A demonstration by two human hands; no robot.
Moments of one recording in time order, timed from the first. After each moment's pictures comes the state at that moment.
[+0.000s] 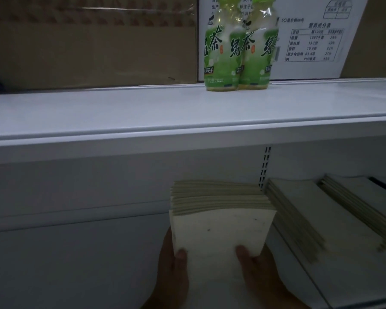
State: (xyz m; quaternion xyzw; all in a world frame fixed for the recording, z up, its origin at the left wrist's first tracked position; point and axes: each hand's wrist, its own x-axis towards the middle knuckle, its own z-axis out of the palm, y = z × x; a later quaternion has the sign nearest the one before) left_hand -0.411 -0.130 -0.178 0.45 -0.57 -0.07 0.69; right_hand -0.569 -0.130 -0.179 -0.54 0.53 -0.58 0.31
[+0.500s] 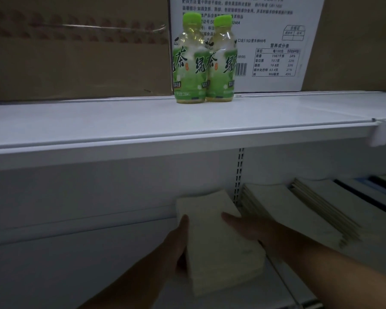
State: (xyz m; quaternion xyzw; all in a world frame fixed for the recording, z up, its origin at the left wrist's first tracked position) left_hand -0.451 -0.176 -0.126 0.61 -0.31 -0.63 0.37; right_hand -0.640 -0.213 -0.120 -0.55 0.72 -0.16 0.41
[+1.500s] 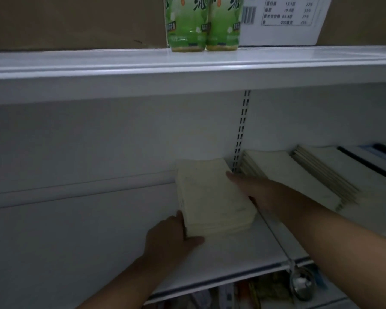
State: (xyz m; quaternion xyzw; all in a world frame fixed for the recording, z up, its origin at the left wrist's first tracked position) left_hand -0.429 -0.130 -0.168 0.66 -0.73 -0.14 0.09; right_hand -0.646 -0.219 -0.117 -0.43 0.65 -0.27 0.56
